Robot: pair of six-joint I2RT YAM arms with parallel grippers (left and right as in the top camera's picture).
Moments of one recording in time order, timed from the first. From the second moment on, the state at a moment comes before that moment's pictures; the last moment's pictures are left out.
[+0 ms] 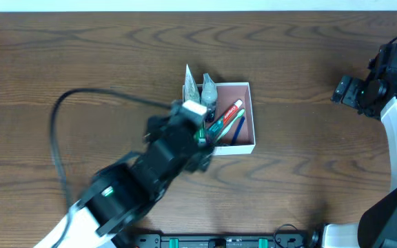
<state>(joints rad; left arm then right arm) -0.87 0.99 1.10 -0.86 -0.36 -0.27 -0.24 1.58 1.31 -0.87 0.08 0.22</state>
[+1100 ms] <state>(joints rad) -0.52 0.72 0.55 -0.25 -0.16 -0.44 -0.24 1.58 1.31 -0.87 0.08 0.22</state>
